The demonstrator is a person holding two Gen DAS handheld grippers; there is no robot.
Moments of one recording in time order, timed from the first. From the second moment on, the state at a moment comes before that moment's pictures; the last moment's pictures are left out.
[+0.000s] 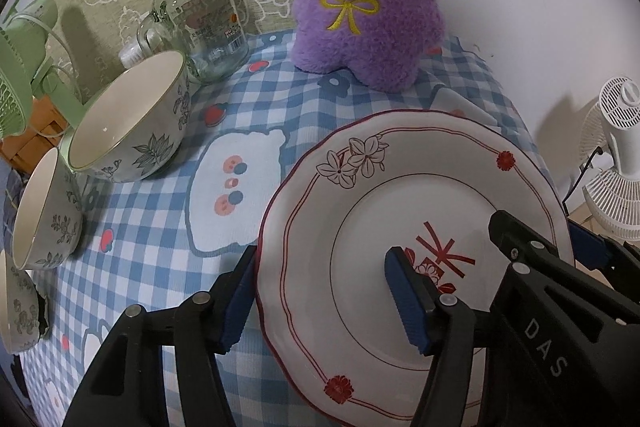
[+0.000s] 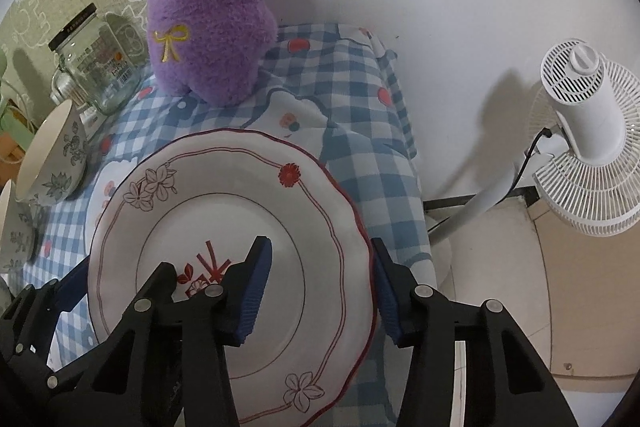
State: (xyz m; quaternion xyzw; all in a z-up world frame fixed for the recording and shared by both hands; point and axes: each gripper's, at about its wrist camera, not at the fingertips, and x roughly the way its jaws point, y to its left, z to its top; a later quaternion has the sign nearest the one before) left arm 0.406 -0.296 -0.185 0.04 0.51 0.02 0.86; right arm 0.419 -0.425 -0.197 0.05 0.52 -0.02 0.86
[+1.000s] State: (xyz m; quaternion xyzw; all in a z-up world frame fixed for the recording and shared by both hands) left arm 0.380 -0.275 -0.181 0.05 0.52 0.02 0.85; right arm 0.387 -0.417 -0.194 0.04 0.55 -0.02 0.84
